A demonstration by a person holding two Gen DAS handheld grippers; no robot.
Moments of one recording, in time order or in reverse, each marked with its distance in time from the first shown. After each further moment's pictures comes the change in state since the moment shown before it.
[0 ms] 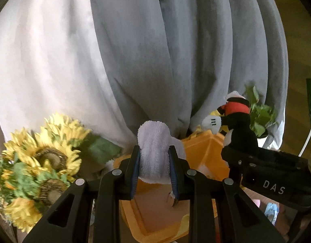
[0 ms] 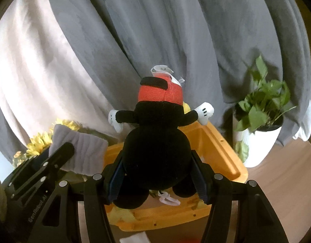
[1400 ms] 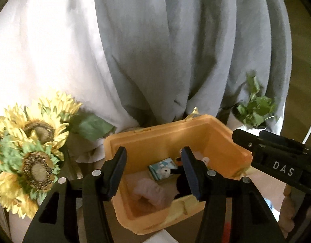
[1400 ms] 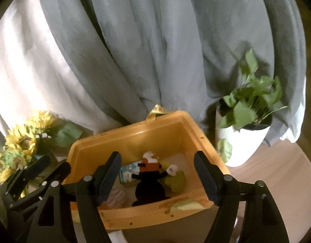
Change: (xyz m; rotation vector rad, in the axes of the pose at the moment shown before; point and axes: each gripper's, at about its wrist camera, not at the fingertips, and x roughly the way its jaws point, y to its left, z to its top) left arm -0.001 -0.004 -0.011 -0.067 0.095 -0.021; right arm 0.011 -0.019 -0.001 -0.038 0.035 -0.121
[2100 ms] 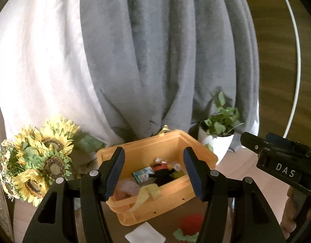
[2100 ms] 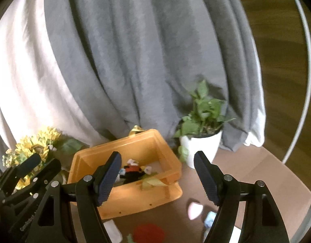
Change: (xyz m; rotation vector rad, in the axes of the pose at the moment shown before) left arm -0.094 -0.043 -0.004 0.072 -0.139 -0.070; right arm -0.126 -0.028 -0.024 0.044 -0.172 -0.121
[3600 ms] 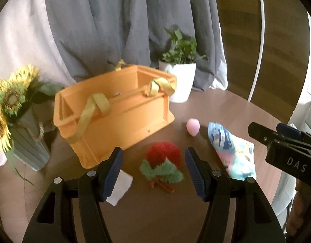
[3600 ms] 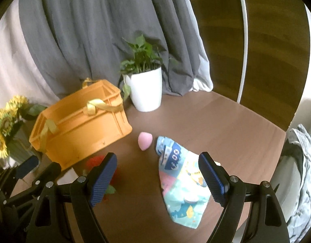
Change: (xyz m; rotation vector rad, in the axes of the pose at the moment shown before) left arm 0.000 -0.051 -0.128 0.132 0.252 -0.187; right arm -0.058 -0.054 -0.136 0.119 0.147 -0.261
